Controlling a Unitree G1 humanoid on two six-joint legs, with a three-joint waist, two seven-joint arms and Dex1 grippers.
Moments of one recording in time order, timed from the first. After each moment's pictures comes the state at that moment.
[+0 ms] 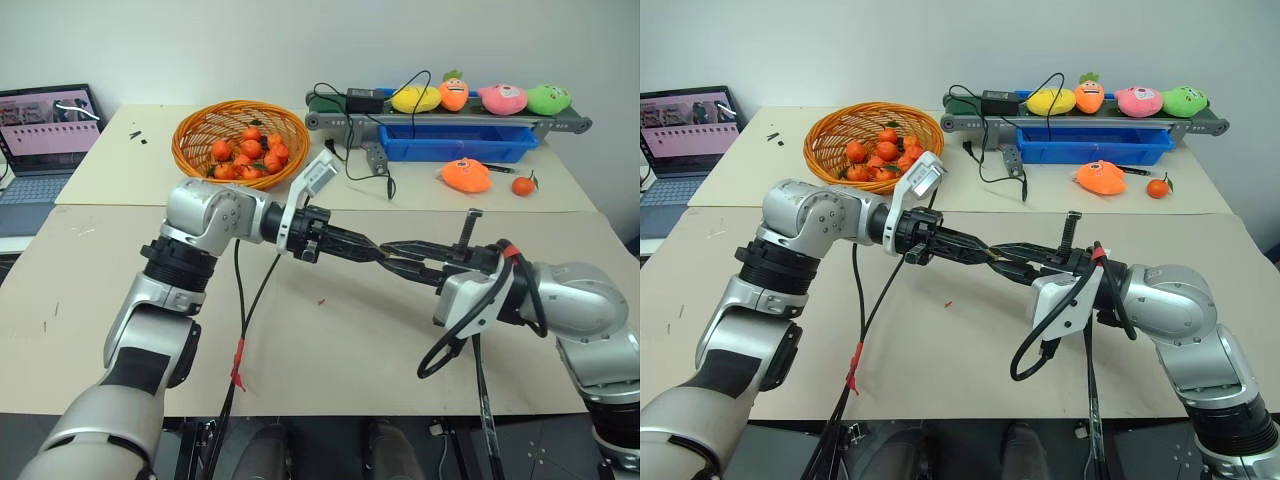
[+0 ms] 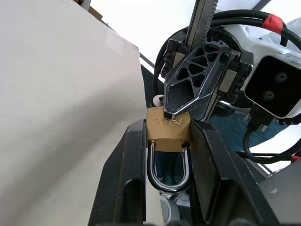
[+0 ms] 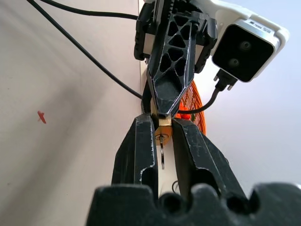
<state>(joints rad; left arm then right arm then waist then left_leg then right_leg) -1.09 0.42 -0.24 0.28 -0.66 1.17 -1.30 -0.30 -0.80 0.00 -0.49 -0.02 -0.23 0.84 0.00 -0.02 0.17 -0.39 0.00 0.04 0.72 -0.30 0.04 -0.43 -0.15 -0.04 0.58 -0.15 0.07</state>
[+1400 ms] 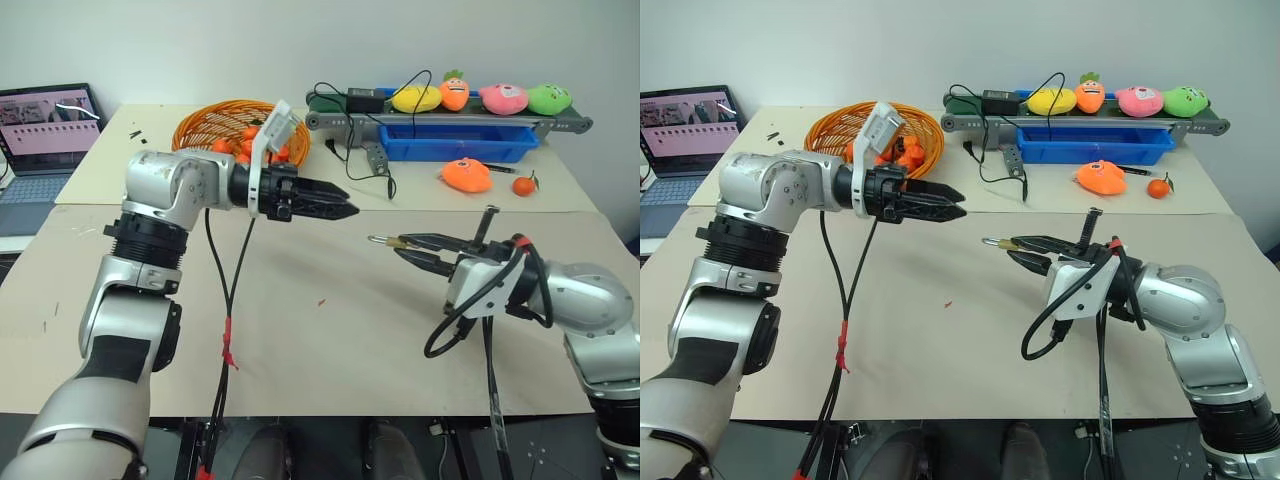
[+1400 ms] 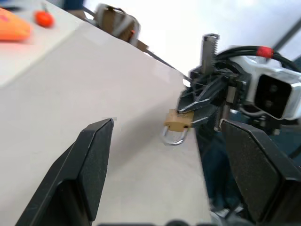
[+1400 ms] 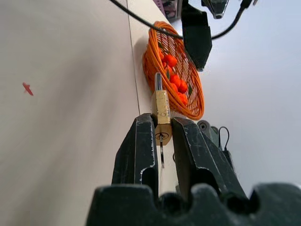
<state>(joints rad) -1.16 0.51 -0.14 0.39 -0.54 0.95 -1.27 -0.27 -0.81 -0.05 -0.40 -0.01 -0.23 0.82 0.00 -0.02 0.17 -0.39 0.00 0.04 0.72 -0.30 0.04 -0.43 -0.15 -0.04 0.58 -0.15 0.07</state>
